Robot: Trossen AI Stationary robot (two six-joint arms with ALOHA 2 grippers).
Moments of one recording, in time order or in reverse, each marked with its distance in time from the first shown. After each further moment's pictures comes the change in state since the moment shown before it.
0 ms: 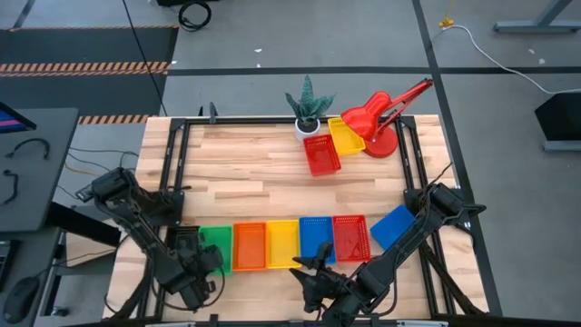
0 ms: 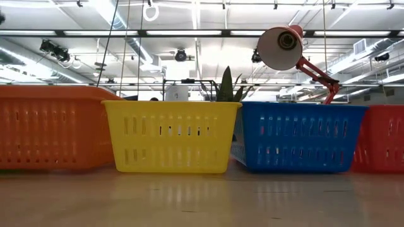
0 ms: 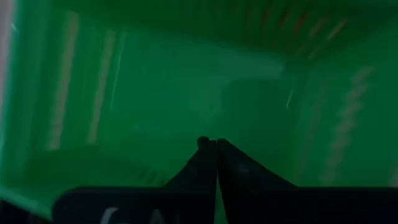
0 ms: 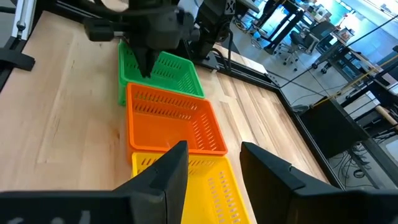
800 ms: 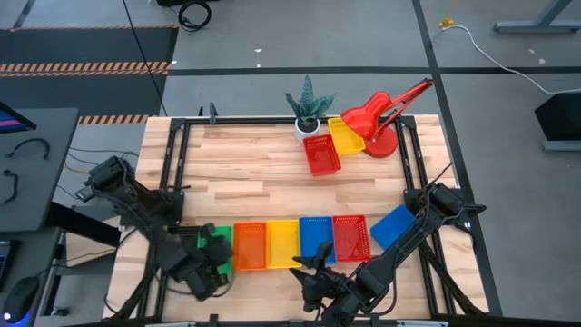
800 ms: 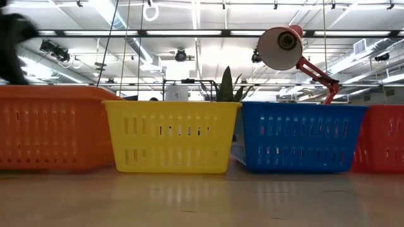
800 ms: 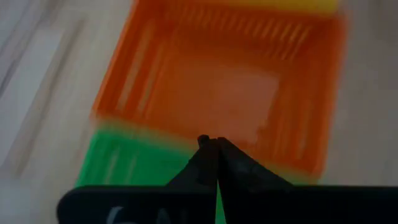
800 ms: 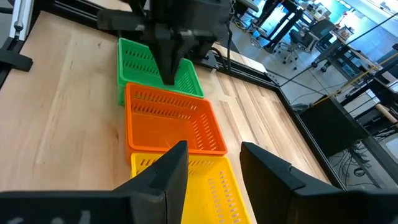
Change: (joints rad) left arm 0.139 -0.113 0.026 0.101 -0.222 0.161; right arm -0.003 0.000 0.000 -0.001 0.000 0.007
